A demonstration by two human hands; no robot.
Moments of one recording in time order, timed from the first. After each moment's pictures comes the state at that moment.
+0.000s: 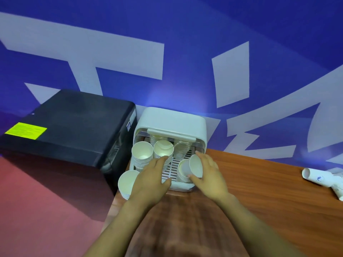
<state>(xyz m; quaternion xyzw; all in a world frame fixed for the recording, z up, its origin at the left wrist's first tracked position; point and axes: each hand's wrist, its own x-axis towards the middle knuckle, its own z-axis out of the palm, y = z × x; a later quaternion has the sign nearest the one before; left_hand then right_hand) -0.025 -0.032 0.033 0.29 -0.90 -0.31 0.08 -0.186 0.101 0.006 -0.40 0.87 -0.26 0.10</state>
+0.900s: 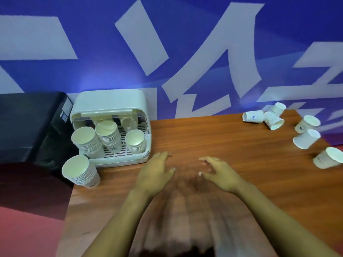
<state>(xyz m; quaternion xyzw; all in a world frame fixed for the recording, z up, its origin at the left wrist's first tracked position) -0.072 0.123 0.026 0.15 -0.93 -0.34 0.00 -0.183 0.325 0.018 -0.29 0.89 -0.25 0.24</state>
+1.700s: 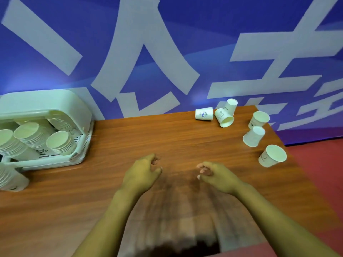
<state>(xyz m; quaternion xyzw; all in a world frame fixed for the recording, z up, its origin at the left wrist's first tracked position) -0.196 0.339 0.016 0.21 -0.92 -0.33 -0.03 -0.310 0.572 0.008 -0.26 0.88 -0.27 0.29</state>
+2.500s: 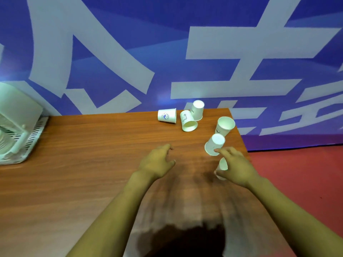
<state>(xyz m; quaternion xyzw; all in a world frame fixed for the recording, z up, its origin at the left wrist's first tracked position) -0.377 0.521 0.007 0.18 -0.92 -0.35 -0.09 -0.494 0.763 0.007 -0.27 0.94 -0.11 0.20</state>
